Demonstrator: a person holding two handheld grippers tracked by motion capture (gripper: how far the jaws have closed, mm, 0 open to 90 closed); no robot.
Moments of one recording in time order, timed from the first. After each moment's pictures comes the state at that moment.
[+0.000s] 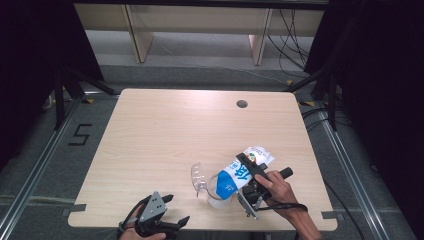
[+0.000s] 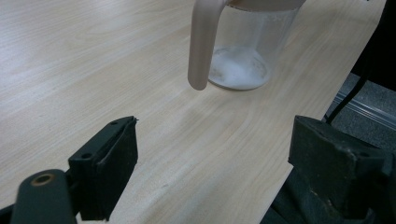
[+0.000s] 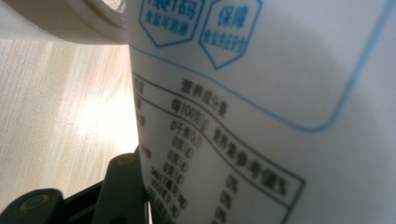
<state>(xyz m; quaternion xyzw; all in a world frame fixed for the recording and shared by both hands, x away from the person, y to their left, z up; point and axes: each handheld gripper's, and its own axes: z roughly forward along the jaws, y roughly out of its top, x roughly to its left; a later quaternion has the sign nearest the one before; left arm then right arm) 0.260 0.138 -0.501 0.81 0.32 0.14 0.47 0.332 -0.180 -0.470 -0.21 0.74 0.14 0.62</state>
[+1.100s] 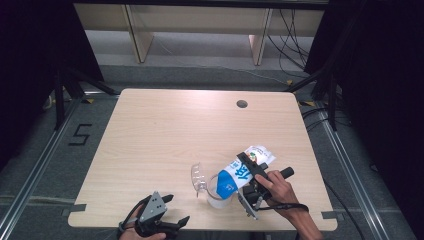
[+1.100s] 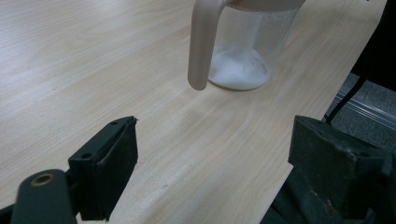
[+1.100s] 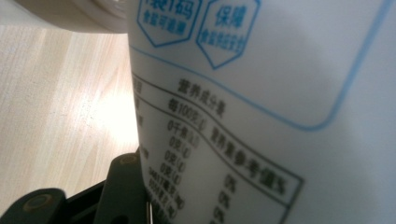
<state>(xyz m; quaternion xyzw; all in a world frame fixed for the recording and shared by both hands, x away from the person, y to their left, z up) 0.260 0.138 -0.501 0.81 0.32 0.14 0.47 0.332 -0.180 -0.468 -0.21 0.74 0.12 0.63</state>
